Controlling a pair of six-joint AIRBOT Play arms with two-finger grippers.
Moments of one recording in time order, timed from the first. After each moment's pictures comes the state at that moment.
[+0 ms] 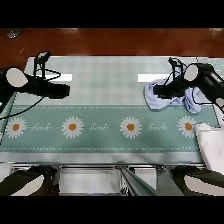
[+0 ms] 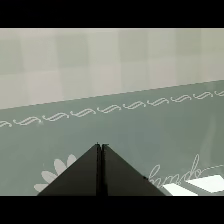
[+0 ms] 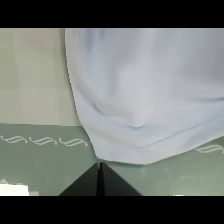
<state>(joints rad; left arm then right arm) -0.16 -1.14 1.04 1.32 -1.07 -1.58 0.14 -1.37 1.15 -1.43 1.09 1.73</state>
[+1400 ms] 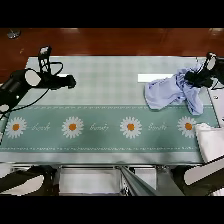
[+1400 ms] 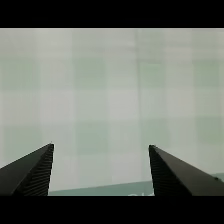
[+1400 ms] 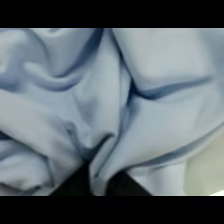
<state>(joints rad) -0.14 -1.31 1.05 1.32 -0.73 -1.58 -0.26 -1.82 1.57 -1.65 1.03 1.83</state>
